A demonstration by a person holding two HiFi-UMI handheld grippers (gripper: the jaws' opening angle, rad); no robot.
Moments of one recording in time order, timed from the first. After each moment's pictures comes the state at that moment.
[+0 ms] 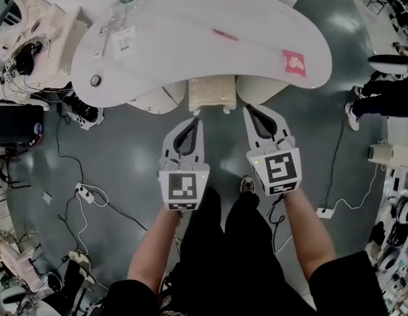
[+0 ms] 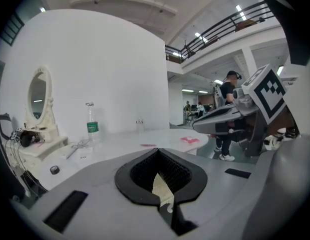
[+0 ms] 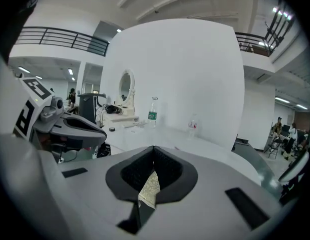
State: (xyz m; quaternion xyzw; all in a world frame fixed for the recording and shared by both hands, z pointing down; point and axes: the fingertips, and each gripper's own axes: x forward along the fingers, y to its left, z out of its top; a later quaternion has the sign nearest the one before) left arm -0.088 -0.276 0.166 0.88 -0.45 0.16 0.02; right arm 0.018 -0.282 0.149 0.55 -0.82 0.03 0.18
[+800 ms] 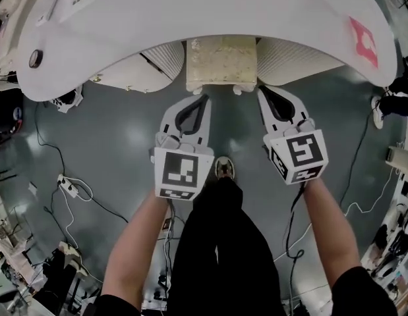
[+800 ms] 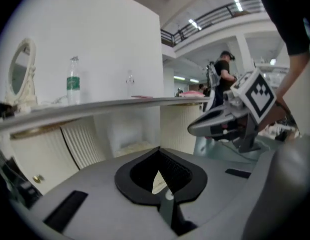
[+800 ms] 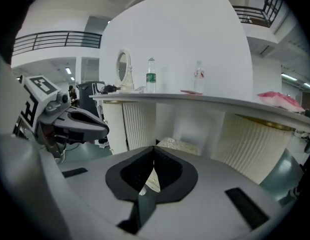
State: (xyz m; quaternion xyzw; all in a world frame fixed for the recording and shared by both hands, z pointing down) left arm -0.072 -0.358 0.432 0.89 -0.39 0.22 0.05; right arm 0.034 -0.365 0.432 0.51 -0.83 0.10 0.21
